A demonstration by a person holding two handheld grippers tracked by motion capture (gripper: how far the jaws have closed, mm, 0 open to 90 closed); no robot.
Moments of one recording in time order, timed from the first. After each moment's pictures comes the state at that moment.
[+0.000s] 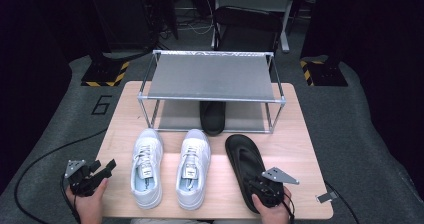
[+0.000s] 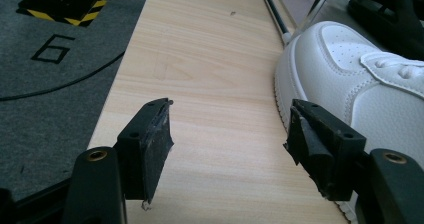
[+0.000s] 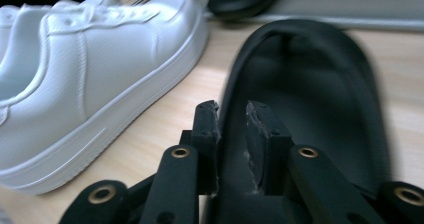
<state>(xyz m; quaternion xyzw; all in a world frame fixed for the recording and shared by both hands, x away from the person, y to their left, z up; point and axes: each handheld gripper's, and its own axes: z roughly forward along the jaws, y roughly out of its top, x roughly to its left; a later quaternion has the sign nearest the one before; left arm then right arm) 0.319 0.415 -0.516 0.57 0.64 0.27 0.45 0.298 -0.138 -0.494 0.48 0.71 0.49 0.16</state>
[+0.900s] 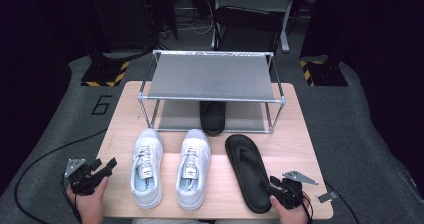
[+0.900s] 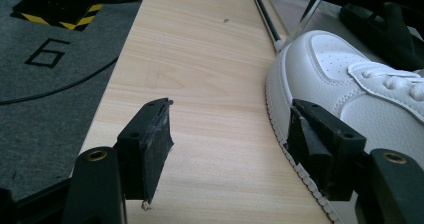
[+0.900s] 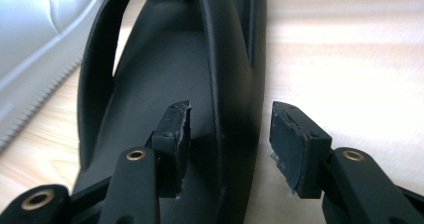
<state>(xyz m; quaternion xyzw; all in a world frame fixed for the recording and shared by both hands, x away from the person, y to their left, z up) 0.322 0.411 -0.512 0.57 0.63 0.27 0.46 0.301 -0.195 -0.521 0.58 0.68 0.43 0.13</state>
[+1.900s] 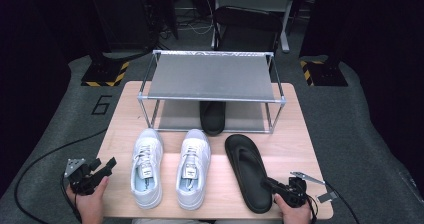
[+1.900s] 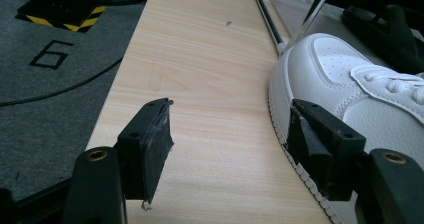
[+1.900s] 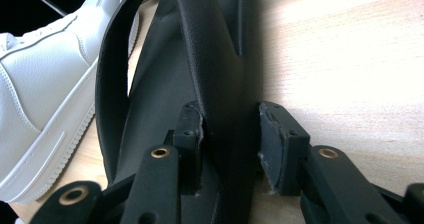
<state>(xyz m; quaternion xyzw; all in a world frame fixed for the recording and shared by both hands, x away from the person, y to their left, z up) 0.322 0.412 -0.511 0.56 0.63 0.27 0.46 0.306 -0.211 -0.533 0.62 0.61 0.49 0.03</state>
